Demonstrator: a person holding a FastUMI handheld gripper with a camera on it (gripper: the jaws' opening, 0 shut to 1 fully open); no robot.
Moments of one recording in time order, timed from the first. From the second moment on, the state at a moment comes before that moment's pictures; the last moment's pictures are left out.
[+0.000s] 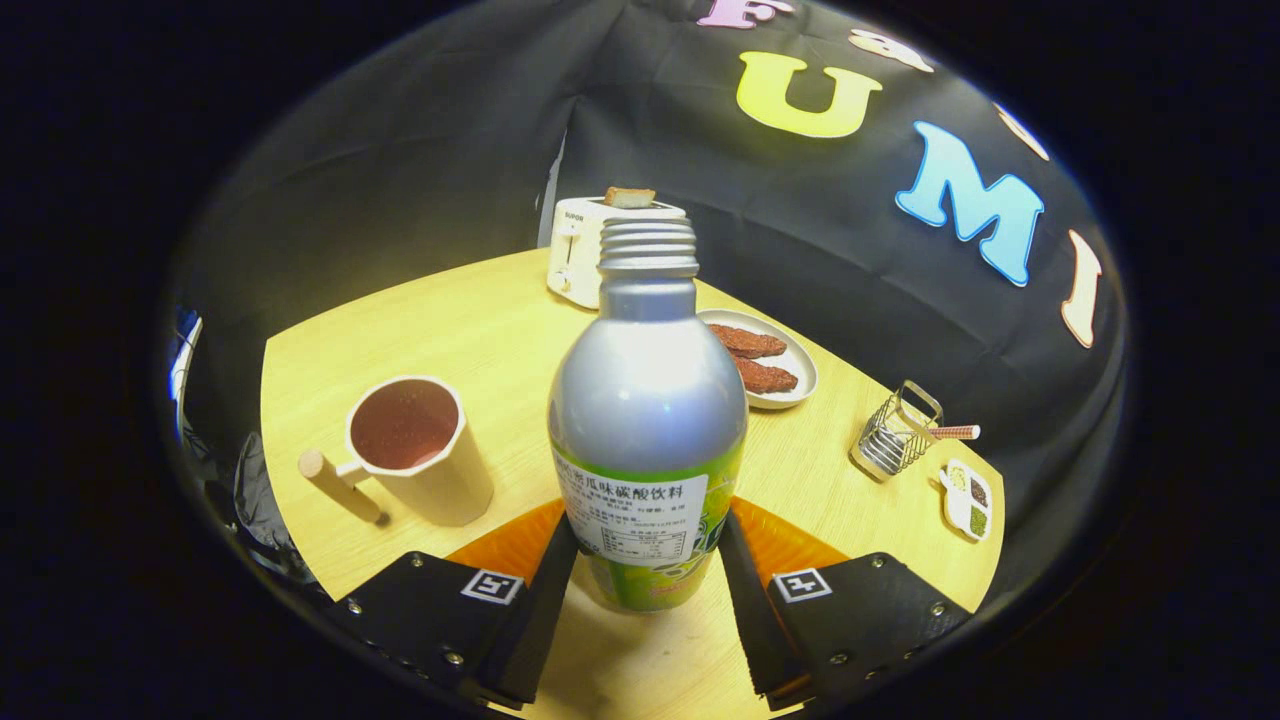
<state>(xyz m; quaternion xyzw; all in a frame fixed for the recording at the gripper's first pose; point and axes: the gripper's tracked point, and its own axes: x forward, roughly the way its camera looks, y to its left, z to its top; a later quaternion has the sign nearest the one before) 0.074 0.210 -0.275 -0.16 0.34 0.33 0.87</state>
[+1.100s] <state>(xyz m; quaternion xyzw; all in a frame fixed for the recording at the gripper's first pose) 0.151 0.239 -0.293 -0.10 0.26 0.32 0.90</state>
